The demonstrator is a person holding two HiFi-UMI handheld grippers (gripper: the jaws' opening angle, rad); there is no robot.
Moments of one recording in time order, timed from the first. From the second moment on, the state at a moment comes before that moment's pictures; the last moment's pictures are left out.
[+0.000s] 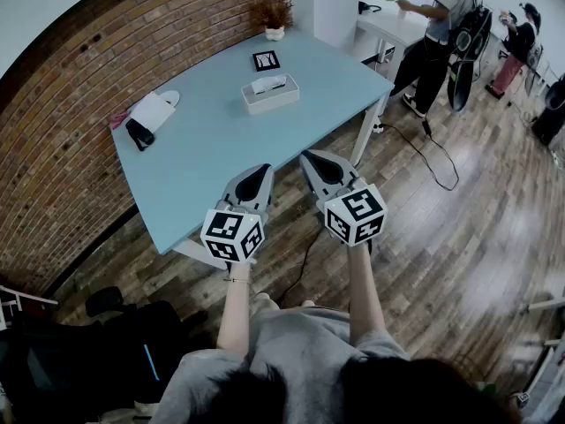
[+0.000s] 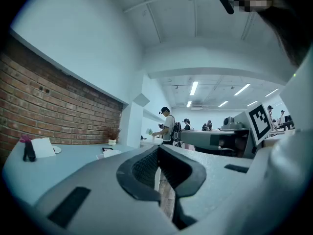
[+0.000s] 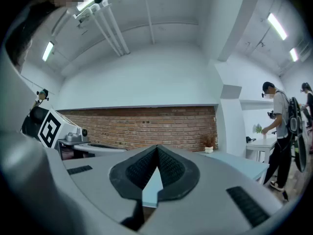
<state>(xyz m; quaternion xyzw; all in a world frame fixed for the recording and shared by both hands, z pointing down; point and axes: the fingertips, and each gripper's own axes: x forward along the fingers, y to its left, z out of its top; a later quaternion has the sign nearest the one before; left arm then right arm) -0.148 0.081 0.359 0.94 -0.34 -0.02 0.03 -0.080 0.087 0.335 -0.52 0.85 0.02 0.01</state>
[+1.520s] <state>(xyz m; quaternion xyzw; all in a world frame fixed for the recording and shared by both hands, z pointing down) -0.115 0.017 0.389 0.94 -0.34 0.01 0.06 -0.052 0.015 0.367 -0.50 0.86 -0.02 0.01</state>
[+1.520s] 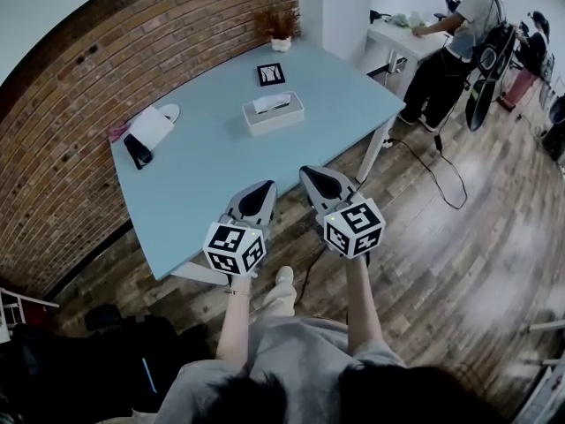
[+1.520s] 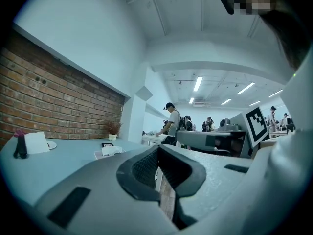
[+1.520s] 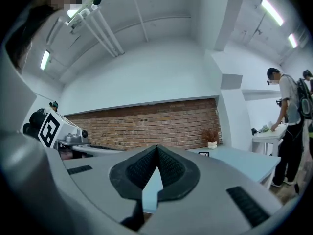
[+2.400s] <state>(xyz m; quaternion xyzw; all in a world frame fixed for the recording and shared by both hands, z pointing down) -0.094 -0.163 0.408 0.95 -0.29 0.02 0.10 -0.036 -0.160 0.383 -0.55 0.84 -0.04 -0.02</state>
